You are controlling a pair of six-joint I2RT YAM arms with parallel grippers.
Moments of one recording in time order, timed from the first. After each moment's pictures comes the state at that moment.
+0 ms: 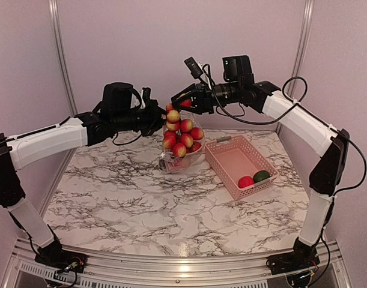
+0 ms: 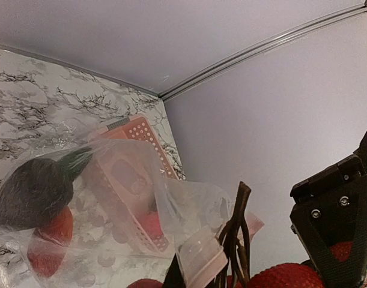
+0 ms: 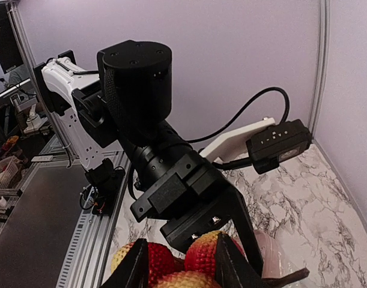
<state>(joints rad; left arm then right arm) -0.72 1.64 1.43 -0.04 0.25 -0.98 0.64 1.88 2.01 -0.44 -1.00 -0.12</state>
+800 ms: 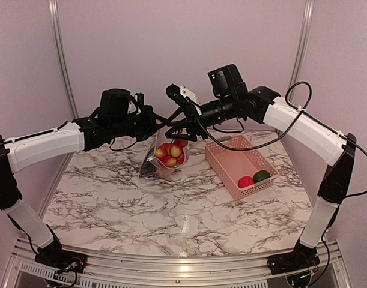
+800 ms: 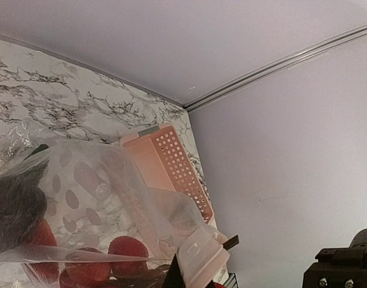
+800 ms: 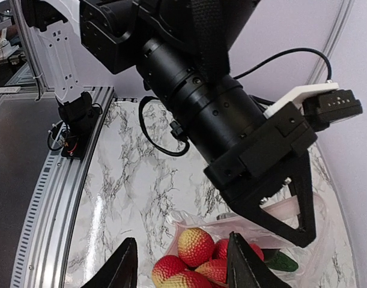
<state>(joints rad) -0.71 1.60 1.34 -0.04 0.16 -0.98 0.79 1.78 1.89 -0.66 -0.71 -0.46</state>
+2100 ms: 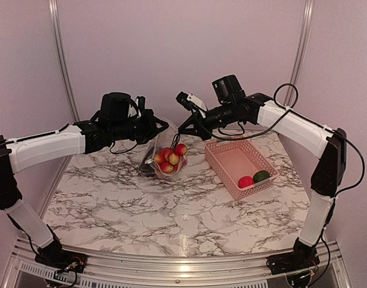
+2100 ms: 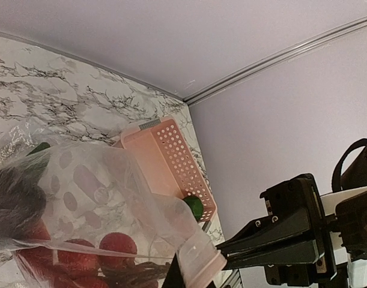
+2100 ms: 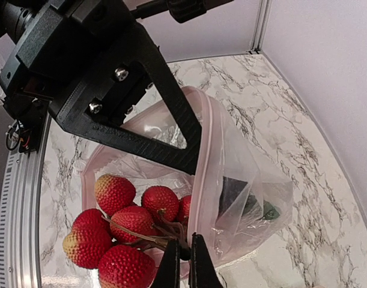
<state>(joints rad) -0.71 1.60 1.30 -0.01 0.18 -0.96 0.66 1.86 1.83 -0.62 -0.62 -0.38</state>
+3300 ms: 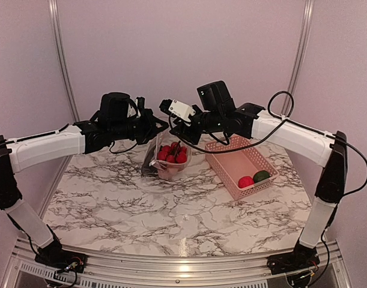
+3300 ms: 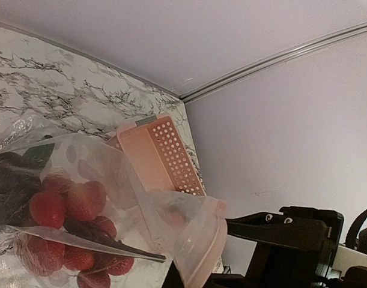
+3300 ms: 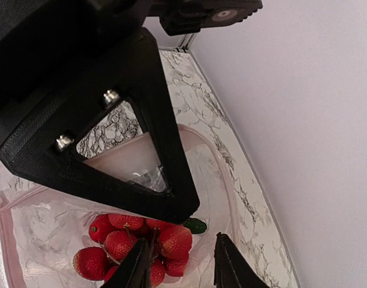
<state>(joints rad) -0.70 1.60 1.29 0.01 0.21 -1.00 0.84 1.81 1.73 -0.42 -0.09 -0.54</state>
